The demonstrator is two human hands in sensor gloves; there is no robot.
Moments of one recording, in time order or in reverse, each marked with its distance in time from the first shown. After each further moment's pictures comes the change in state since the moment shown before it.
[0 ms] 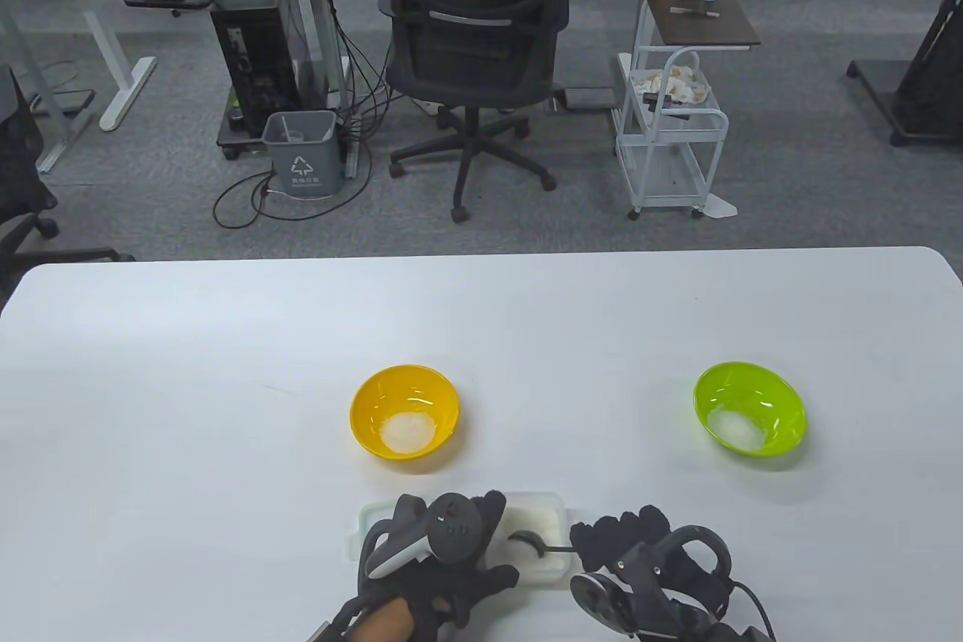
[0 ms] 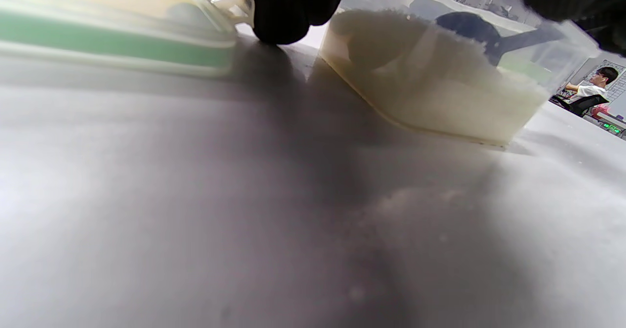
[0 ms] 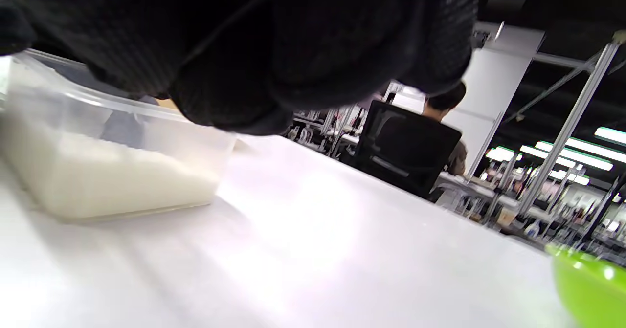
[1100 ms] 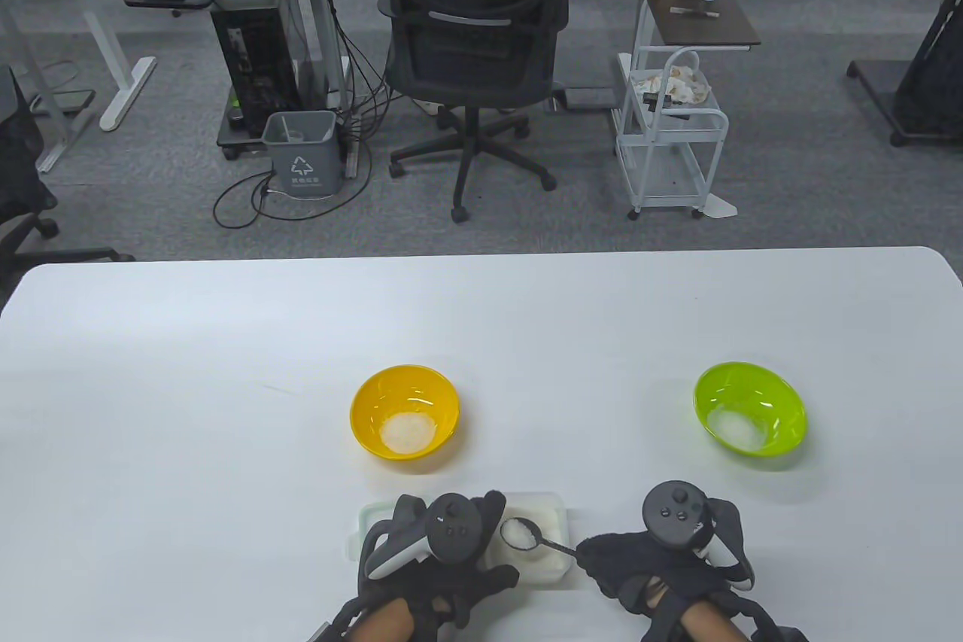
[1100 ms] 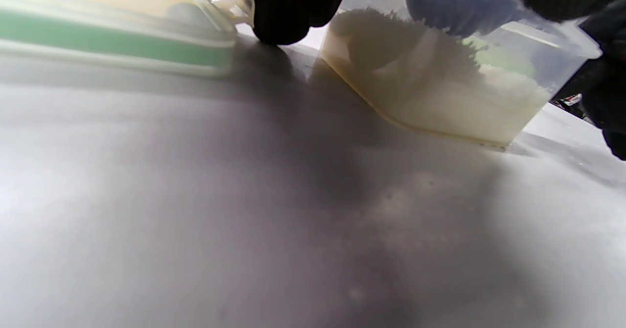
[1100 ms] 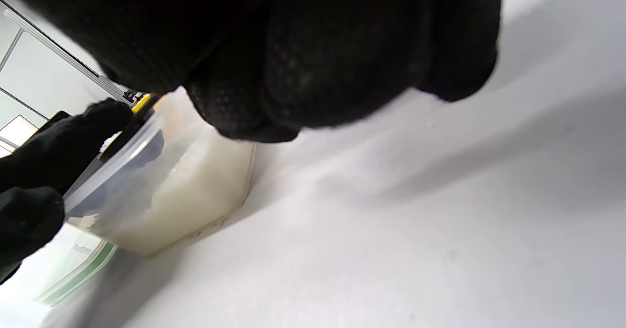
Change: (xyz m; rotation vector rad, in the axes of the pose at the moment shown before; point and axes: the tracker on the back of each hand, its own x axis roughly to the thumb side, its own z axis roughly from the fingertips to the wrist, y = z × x) left_hand -0.001 0.000 0.000 0.004 0.002 0.003; right_hand -0.053 0.061 0.005 0.385 0.420 -1.038
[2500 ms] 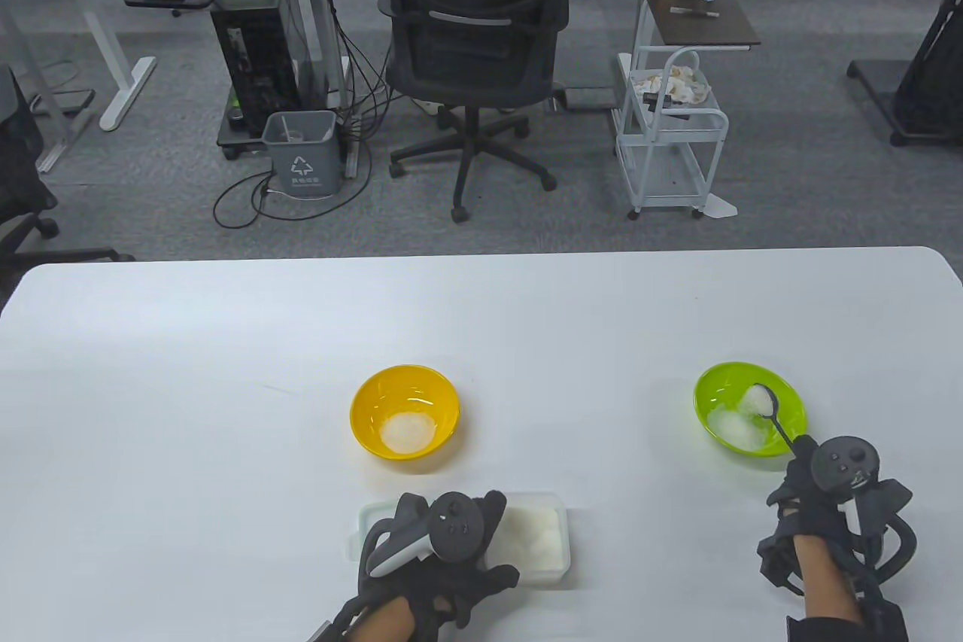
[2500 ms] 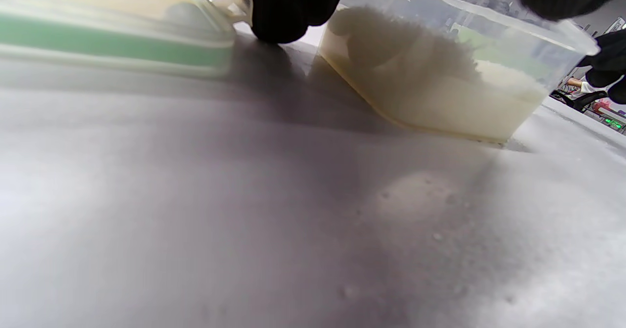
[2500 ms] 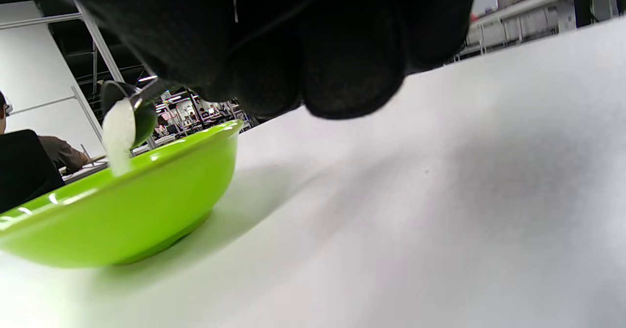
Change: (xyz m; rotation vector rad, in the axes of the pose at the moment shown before) left_hand 0.001 0.001 -0.001 -0.019 0.000 -0.006; right_hand -0.125 -0.139 0.017 -0.811 0.650 0.192
